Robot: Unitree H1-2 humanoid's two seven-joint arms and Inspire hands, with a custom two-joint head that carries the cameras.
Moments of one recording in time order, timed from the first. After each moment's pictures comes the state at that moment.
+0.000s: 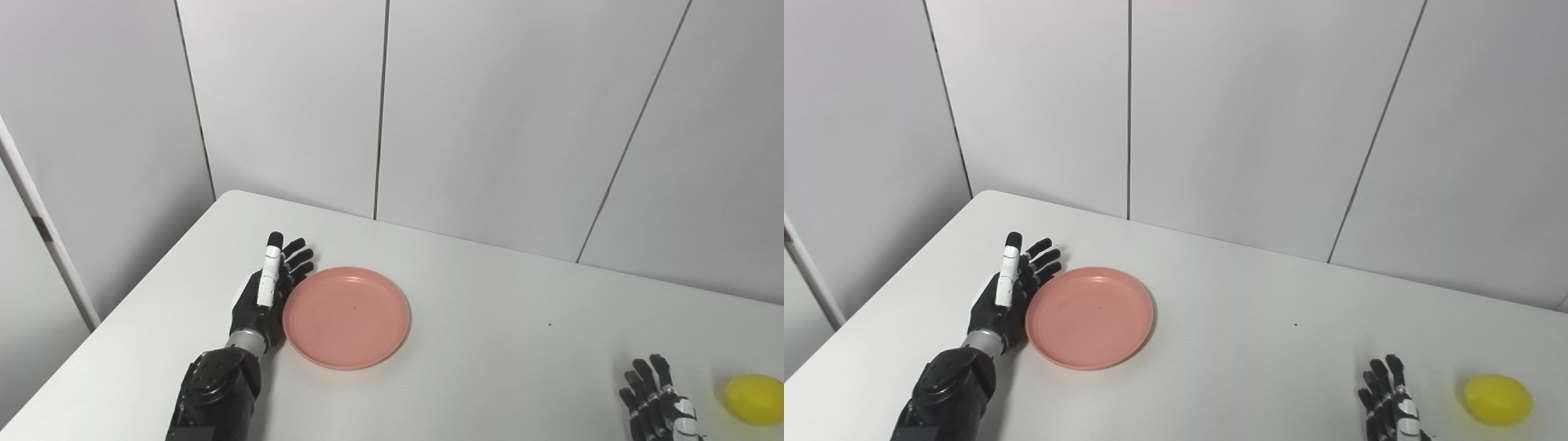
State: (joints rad) left arm -0.28 0.11 0.24 0.04 -0.29 0.36 0.02; right arm 0.05 -0.07 -0.05 -0.08 0.27 -0.07 0.16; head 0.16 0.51
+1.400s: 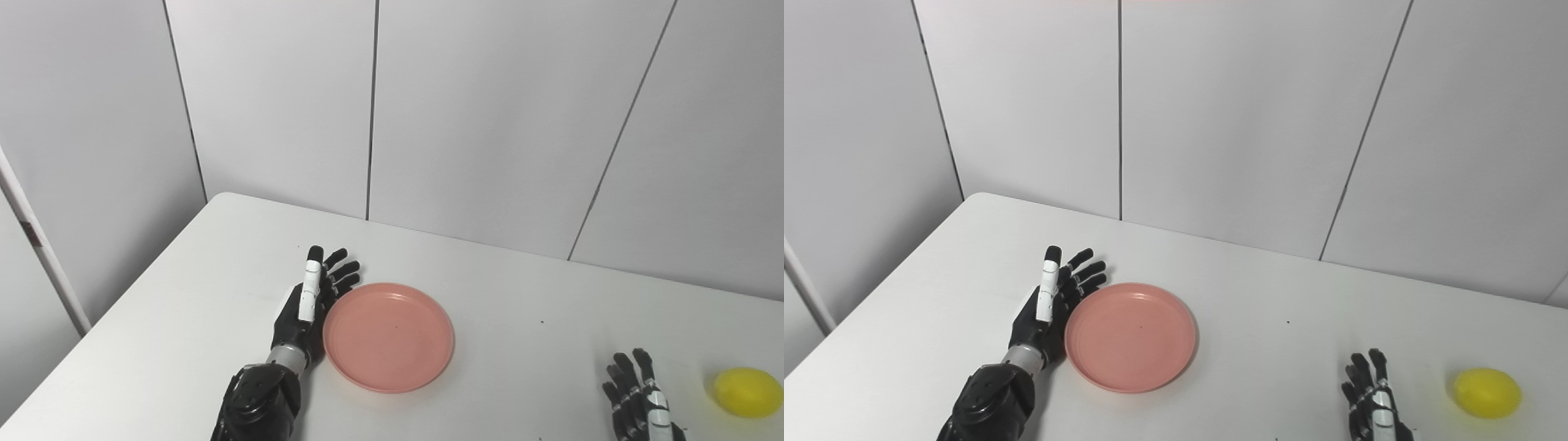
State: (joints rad) left arm -0.27 0.01 0.14 0.05 -0.27 0.31 0.01; right arm 0.05 -0.03 -0.04 -0.10 0.25 -0.07 0.16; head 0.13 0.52
